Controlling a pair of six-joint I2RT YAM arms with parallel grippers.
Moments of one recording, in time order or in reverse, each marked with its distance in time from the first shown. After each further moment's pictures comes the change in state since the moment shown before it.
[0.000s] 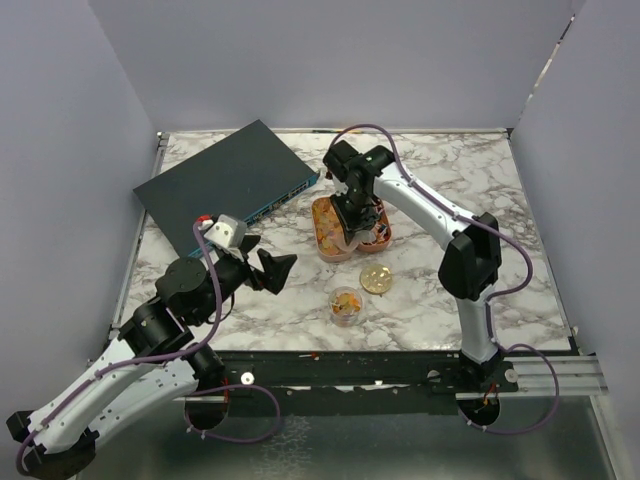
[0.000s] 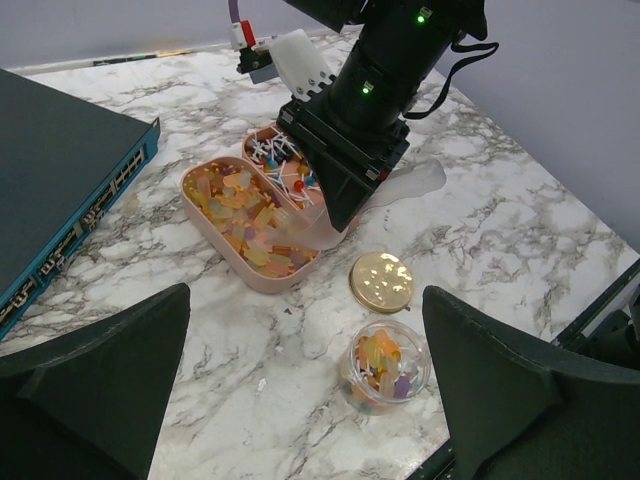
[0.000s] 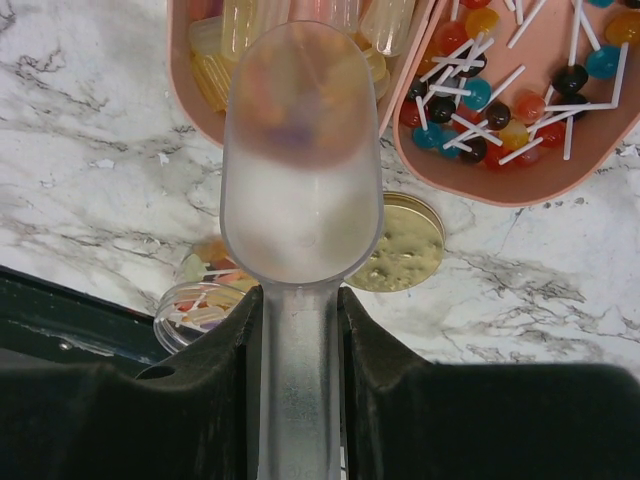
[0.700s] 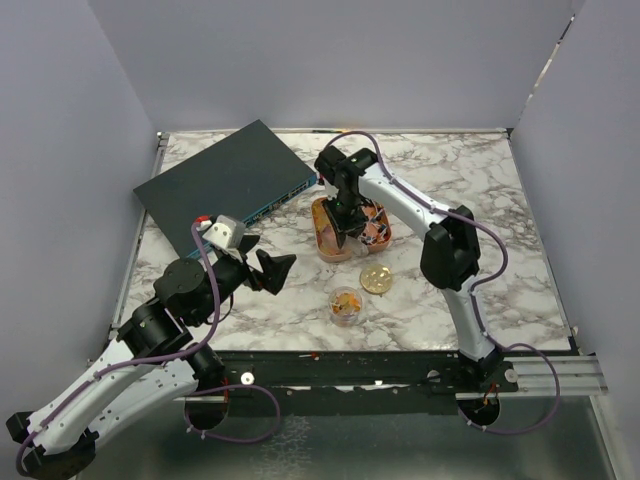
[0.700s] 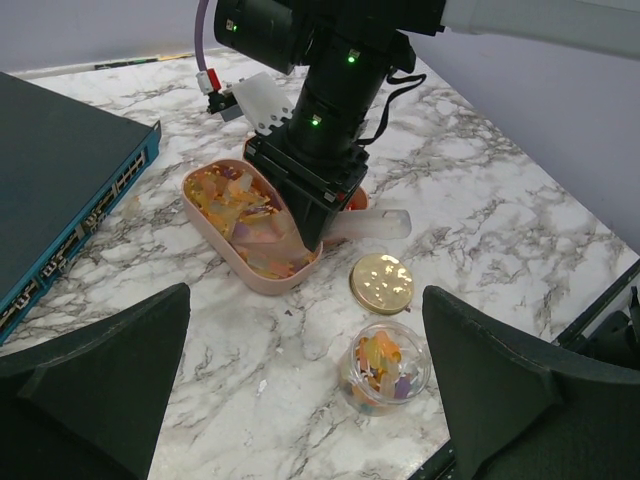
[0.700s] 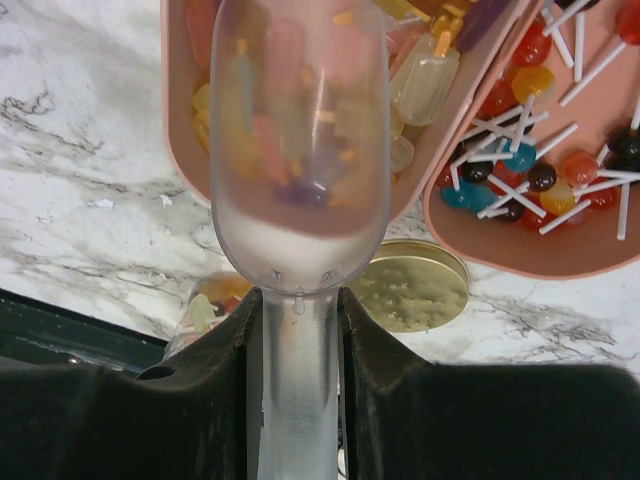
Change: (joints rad) left arm 0.000 -0.010 0.000 0.000 0.000 0.003; right arm -0.013 0.155 0.093 -0.013 -0.050 0.001
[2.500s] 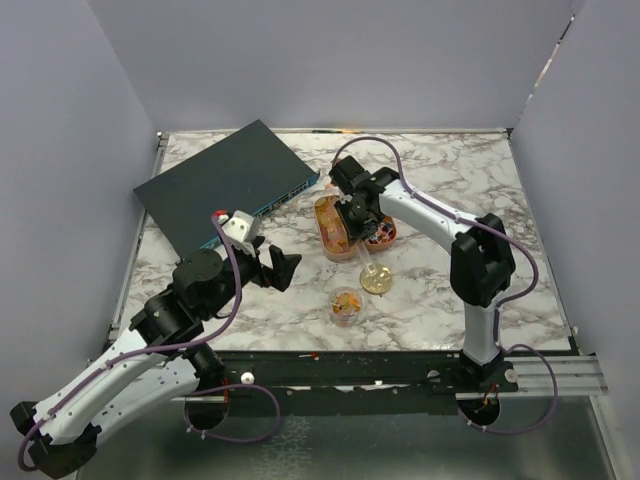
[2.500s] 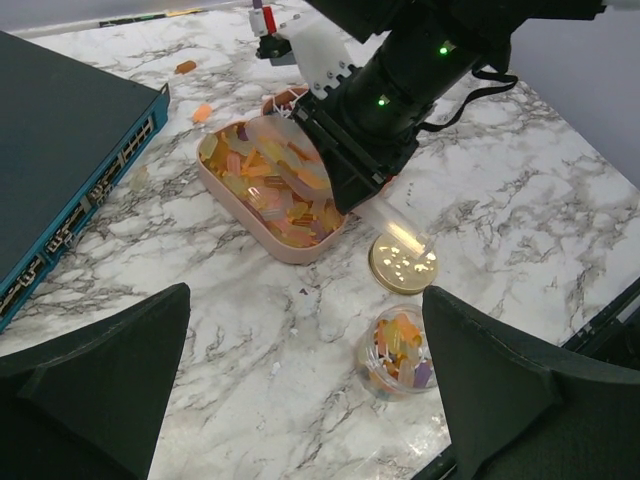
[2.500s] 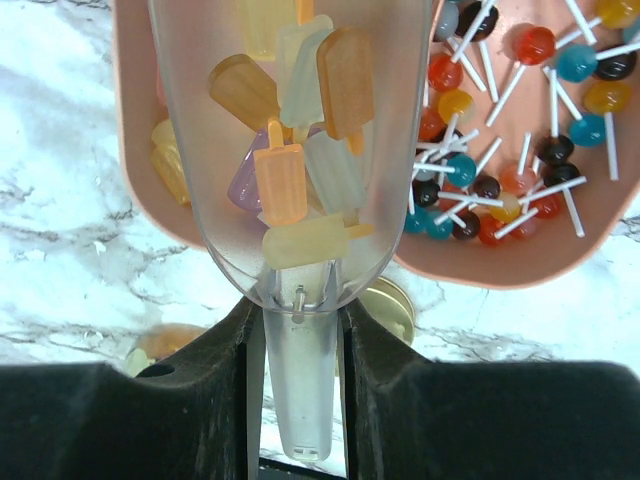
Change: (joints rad) left arm 0.008 0.089 0.000 -0.008 -0.008 0.008; right arm -0.006 -0.214 -0.393 0.354 0.158 -0.014
